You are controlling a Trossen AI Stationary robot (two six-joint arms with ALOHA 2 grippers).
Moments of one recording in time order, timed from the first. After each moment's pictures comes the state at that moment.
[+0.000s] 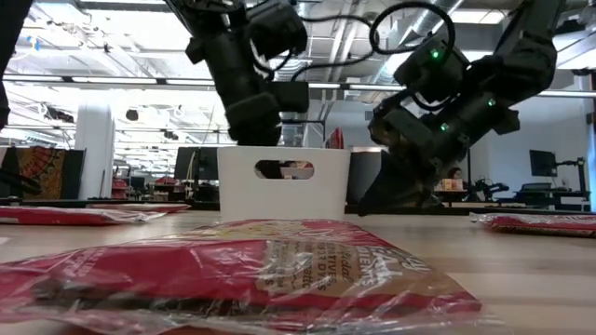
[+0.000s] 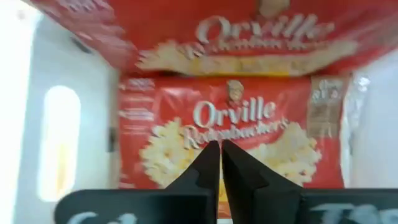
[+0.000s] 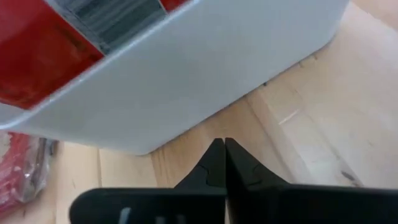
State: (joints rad) left arm 0.08 1.78 1.15 -0.34 -0.08 -0.02; right arm -0.01 1.69 0.54 0.51 0.03 0.50
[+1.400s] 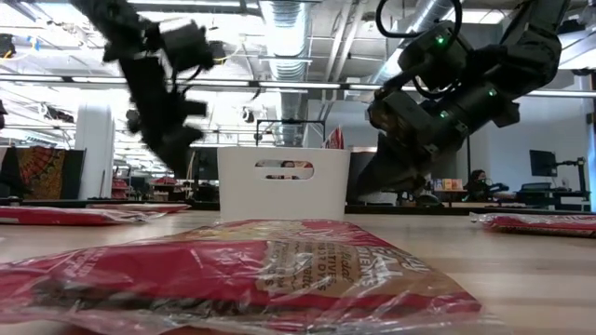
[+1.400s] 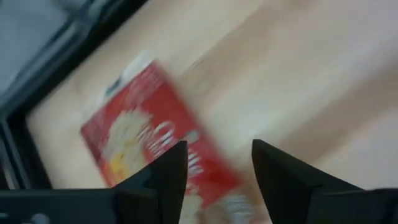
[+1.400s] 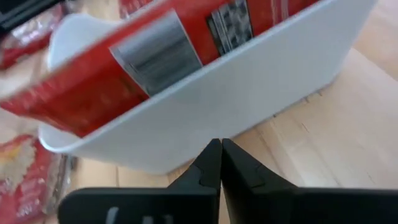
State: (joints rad) left arm 0.42 1.28 0.65 -0.40 -0.51 -0.31; right arm 0.01 1.66 0.54 0.57 0.05 0.48
